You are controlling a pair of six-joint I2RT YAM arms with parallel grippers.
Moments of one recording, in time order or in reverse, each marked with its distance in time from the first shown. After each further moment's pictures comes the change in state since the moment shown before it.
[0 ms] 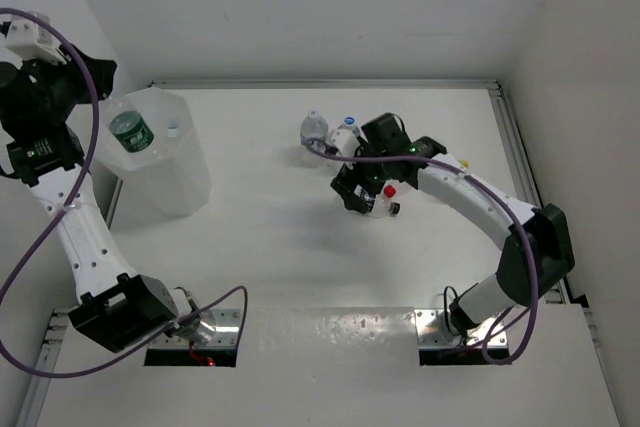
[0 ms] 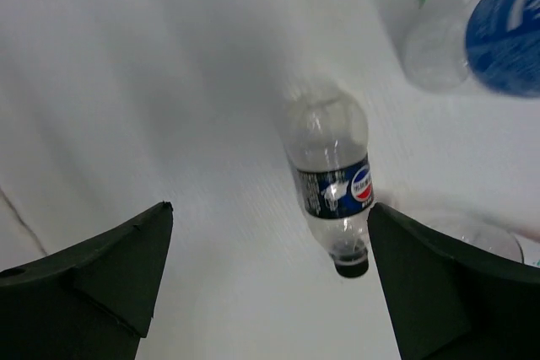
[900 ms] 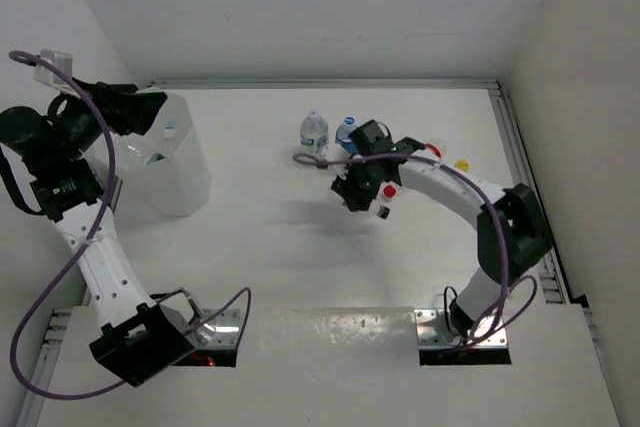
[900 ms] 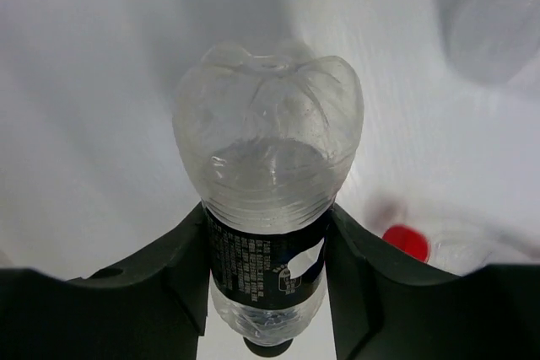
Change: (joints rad) left arm 0.028 -0.186 -0.309 0.275 0.362 -0.243; right arm 0.019 0.174 -0.085 0.008 0.120 -0.176
